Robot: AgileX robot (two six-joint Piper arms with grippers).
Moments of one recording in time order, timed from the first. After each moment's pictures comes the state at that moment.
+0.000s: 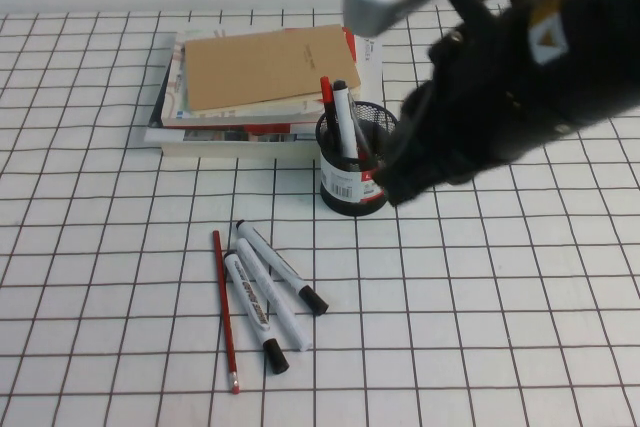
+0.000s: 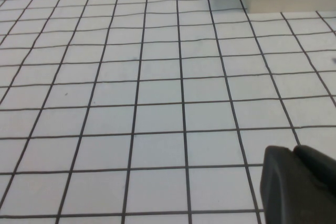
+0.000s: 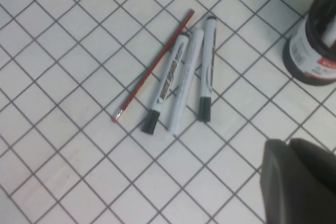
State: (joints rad) right arm 0.78 1.45 -1.57 0.05 1.07 0.00; left arm -0.01 -0.01 0.03 -0.06 0.38 0.12
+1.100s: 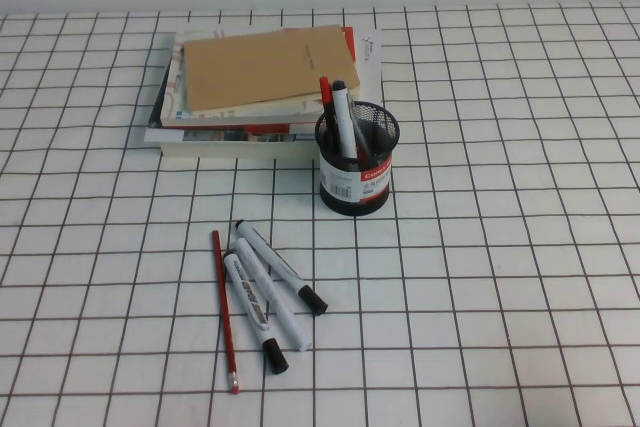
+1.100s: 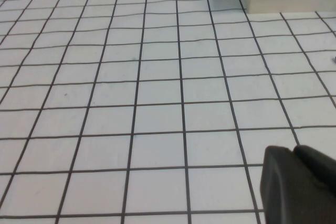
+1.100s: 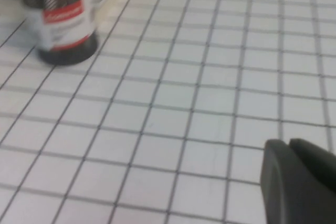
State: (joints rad) right arm 0.30 0.48 -0.21 -0.03 0.23 0.10; left arm -0.01 -0.01 0.03 -0.06 0.38 0.12
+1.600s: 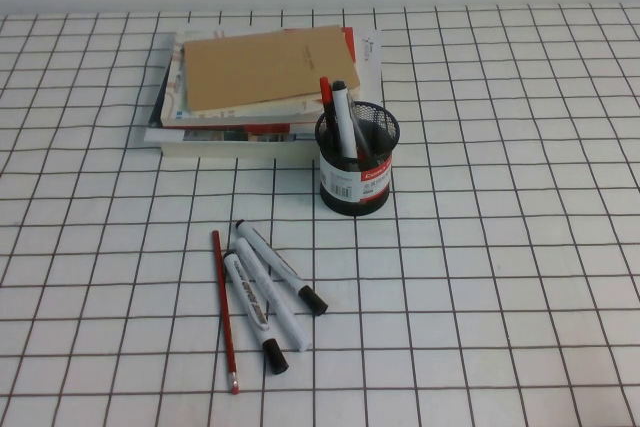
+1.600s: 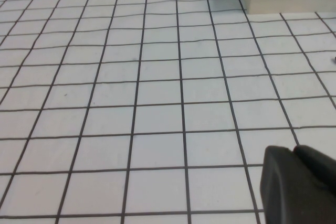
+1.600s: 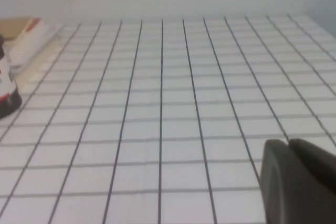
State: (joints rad) right arm 0.04 -0.01 0.02 -0.03 0.19 0.10; left arm -0.01 -0.01 0.03 -0.06 0.38 0.12
